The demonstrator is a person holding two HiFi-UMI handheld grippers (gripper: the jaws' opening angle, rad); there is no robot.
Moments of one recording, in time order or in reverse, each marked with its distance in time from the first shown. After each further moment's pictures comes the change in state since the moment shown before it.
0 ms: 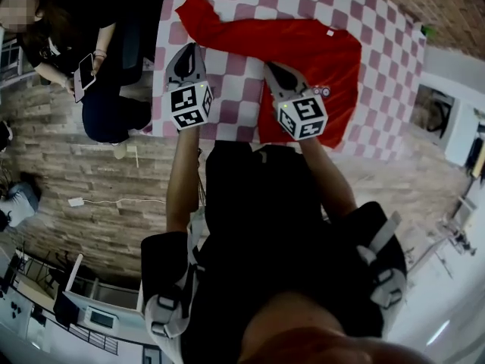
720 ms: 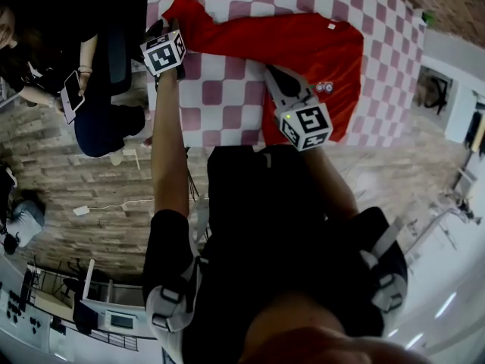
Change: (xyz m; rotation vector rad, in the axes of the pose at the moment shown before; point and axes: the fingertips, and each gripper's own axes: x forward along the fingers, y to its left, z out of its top) left arm 0.166 0.110 -0.082 -0.070 0.358 0.039; right arm 0.019 -0.003 -0.001 0.029 0.037 -0.073
